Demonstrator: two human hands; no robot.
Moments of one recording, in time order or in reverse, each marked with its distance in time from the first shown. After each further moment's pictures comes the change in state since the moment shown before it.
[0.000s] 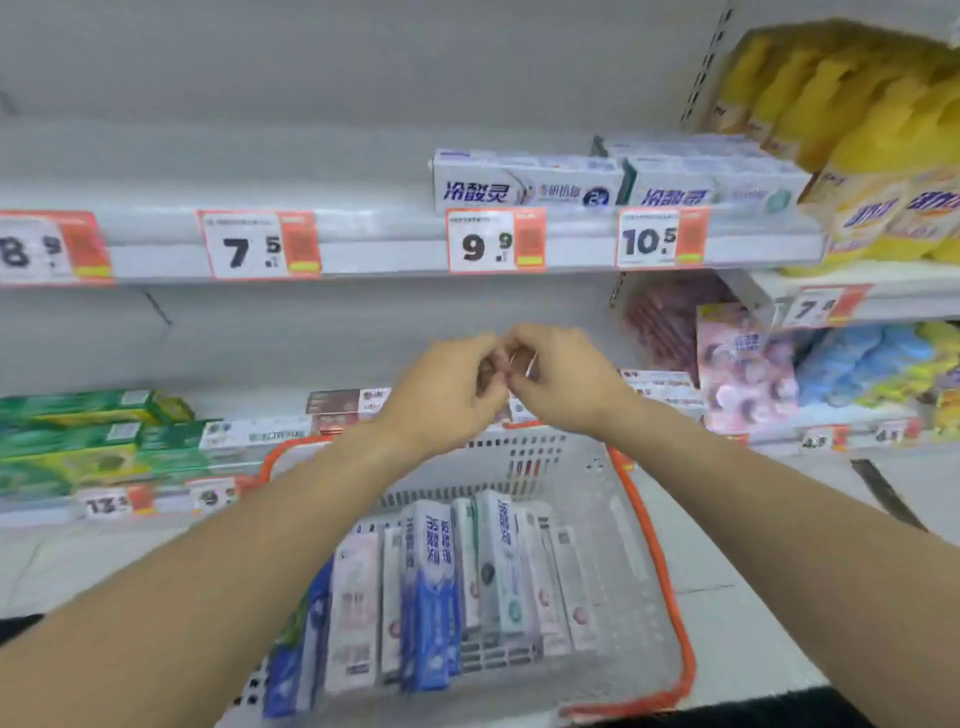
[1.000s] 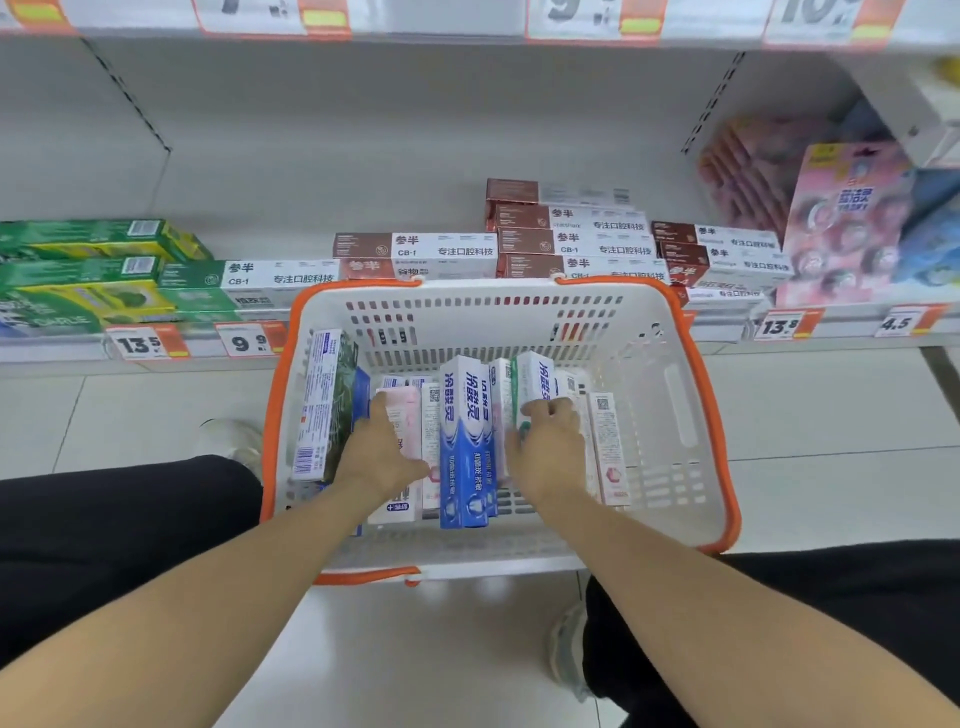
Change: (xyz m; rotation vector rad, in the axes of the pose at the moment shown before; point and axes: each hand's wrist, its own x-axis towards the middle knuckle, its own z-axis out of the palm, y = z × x) left_hand -0.204 -0.153 0.096 0.049 -0.319 -0.971; right_hand -0.137 0.019 0.243 -0.014 -0.149 0.596
